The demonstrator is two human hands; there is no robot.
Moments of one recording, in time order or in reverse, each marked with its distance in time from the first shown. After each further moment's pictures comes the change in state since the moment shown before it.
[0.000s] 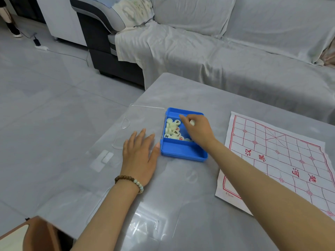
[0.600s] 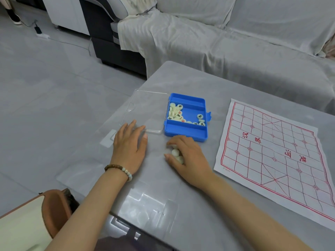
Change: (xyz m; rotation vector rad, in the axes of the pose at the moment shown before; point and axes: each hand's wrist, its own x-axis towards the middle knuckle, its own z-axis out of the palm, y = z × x) left_hand -0.036 -0.034 -0.012 -0.076 0.100 0.008; right_hand -0.140 -0.003 0.023 -0.235 -0.154 -0.353
